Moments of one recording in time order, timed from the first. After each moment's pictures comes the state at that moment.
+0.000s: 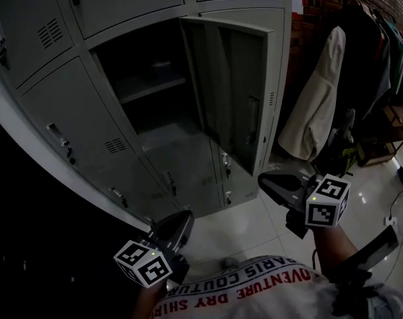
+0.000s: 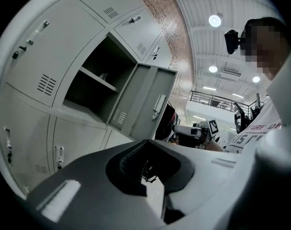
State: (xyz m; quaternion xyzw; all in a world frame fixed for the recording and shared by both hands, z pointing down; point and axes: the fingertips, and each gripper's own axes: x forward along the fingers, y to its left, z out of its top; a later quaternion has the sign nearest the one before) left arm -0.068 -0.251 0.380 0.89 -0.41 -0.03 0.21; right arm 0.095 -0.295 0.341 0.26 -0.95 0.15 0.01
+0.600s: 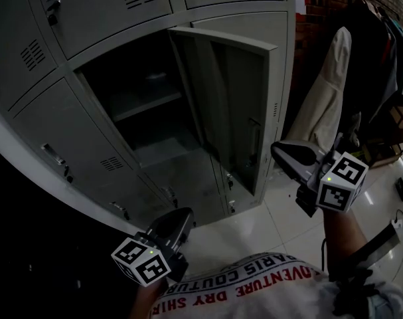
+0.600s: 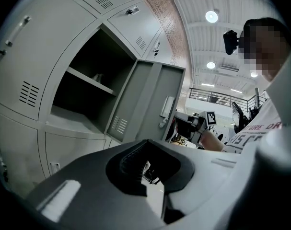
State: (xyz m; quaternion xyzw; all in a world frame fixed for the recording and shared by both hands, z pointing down) left arm -0.054 -0.321 0.358 0.89 -0.41 -0.01 0.19; right arm 0.138 -0.392 0.270 0.32 -0.95 0.05 -0.02
